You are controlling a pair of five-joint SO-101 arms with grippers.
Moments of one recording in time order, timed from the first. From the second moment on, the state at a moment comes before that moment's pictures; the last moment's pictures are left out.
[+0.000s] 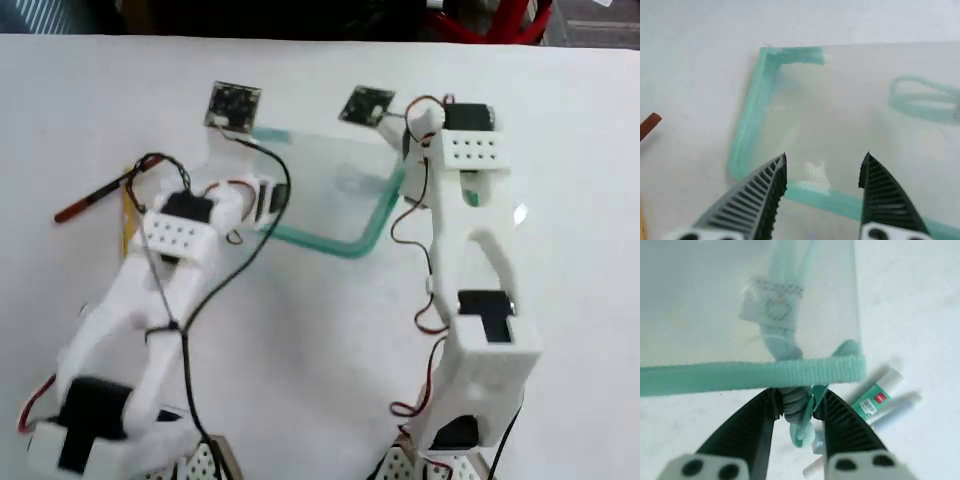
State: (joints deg) left arm 8.1 -11.7 33.1 38.5 1.4; right arm -3.6 17.5 -21.0 85.4 62.0
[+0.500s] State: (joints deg) left arm 13.8 -85.7 67.2 47.7 -6.5; right arm -7.5 -2.9 -21.2 91.5 39.5
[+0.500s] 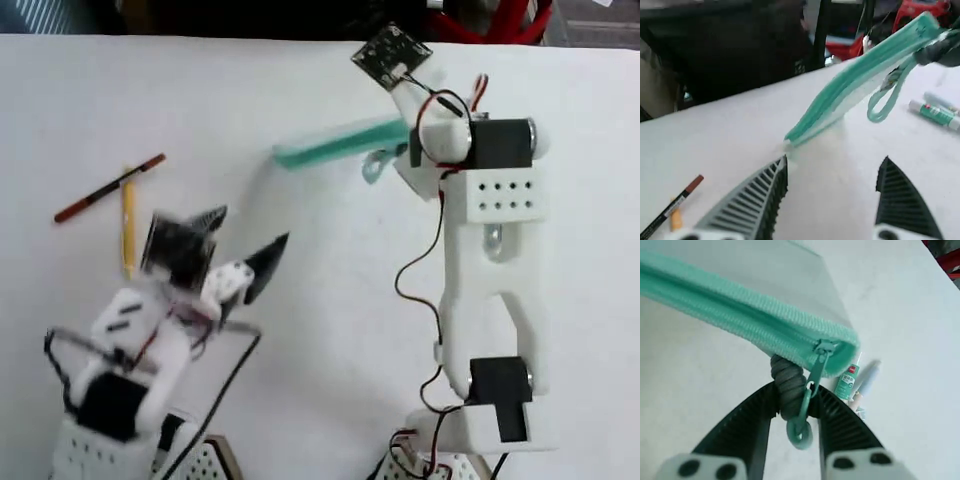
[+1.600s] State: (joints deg) left arm 18.5 -104.5 73.8 52.4 -15.6; right arm -6.8 -17.5 -29.6 98.5 37.6
